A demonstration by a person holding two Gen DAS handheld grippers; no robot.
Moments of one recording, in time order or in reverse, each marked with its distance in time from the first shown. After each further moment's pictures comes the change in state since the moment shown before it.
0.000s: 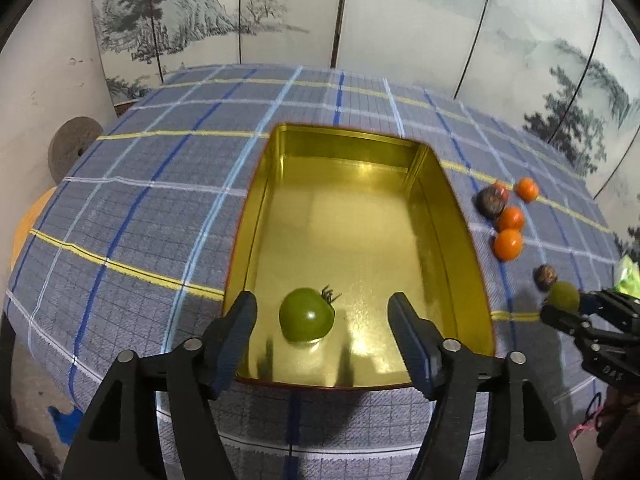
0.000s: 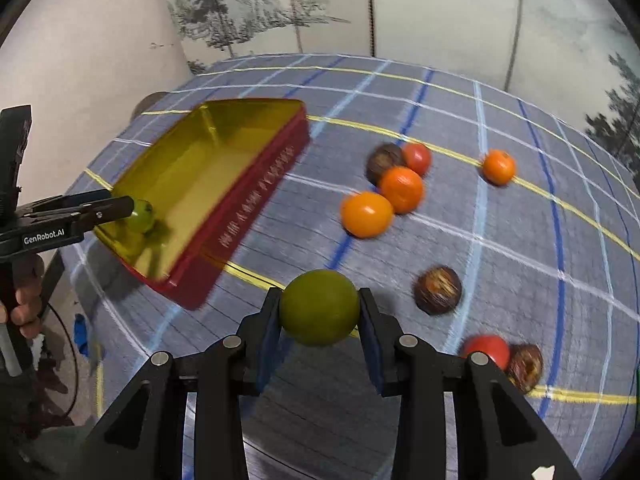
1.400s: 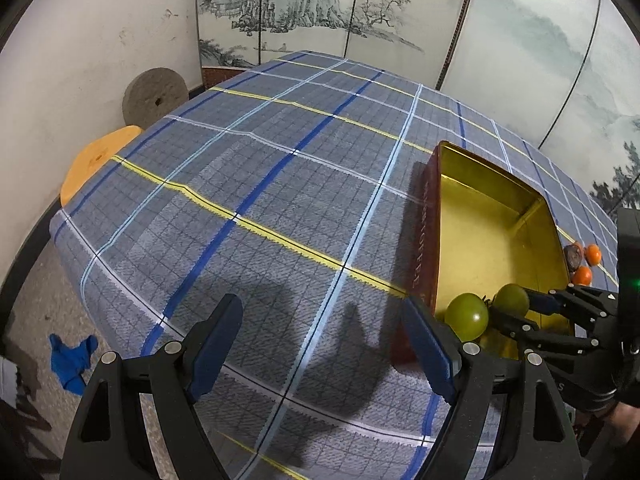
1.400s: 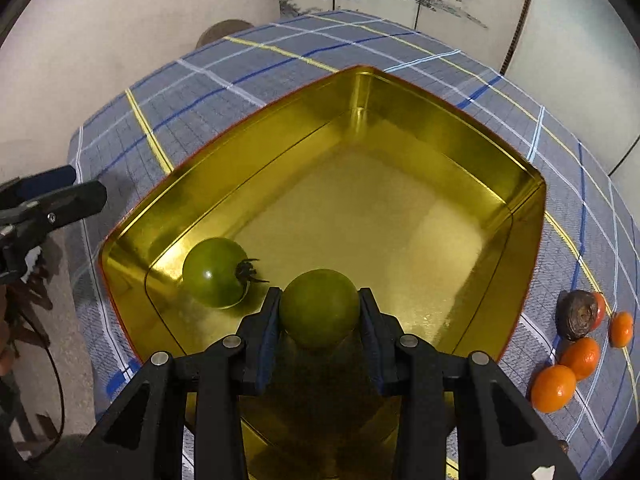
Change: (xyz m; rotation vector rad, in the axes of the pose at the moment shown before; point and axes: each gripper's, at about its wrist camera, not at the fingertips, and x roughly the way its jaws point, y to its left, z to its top) left arm -0.015 0.106 -0.023 -0.258 -0.008 0.188; right arm 0.107 0.139 0.070 -0.333 0.147 0.073
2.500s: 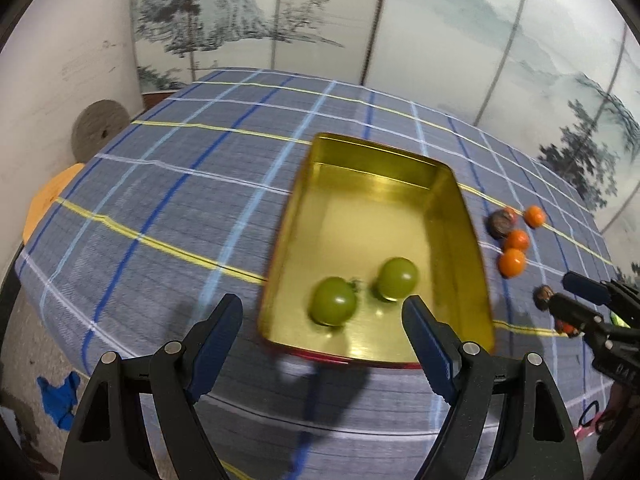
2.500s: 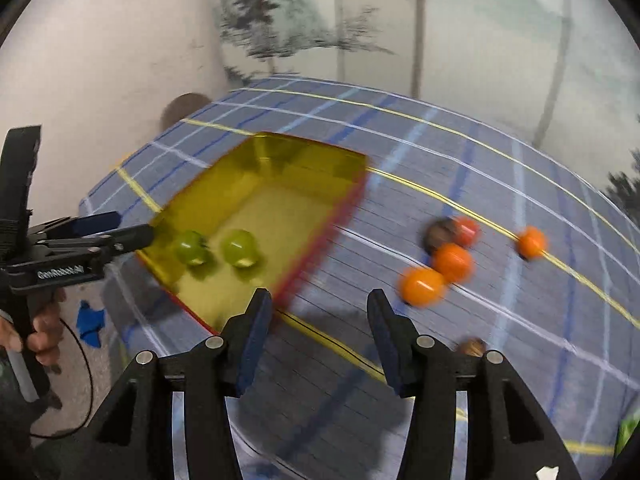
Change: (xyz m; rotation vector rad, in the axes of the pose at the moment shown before) left arm -0.024 -0.091 -0.014 0.166 -0.015 -0.148; right arm -0.128 -0.077 -0.092 0.231 -0.209 -0.078
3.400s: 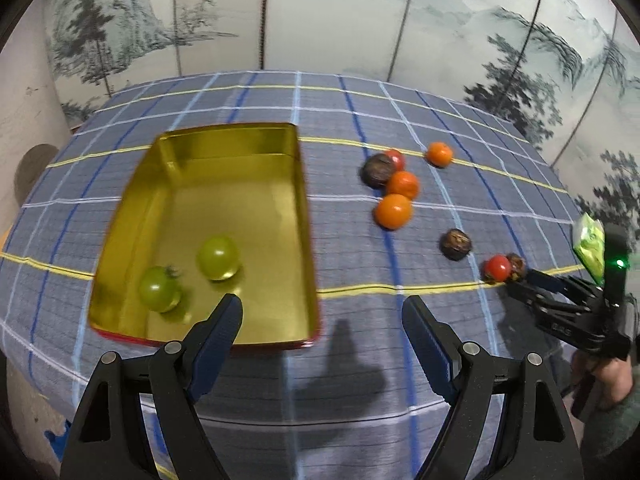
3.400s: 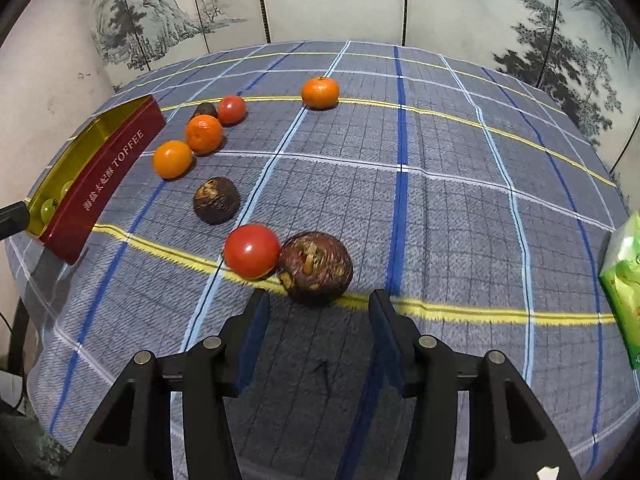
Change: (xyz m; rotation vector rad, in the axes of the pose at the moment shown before) left arm 0.005 -0.128 -0.021 0.216 0.071 -0.148; right arm -0.012 -0.148 -0.123 0.283 0.075 -0.210
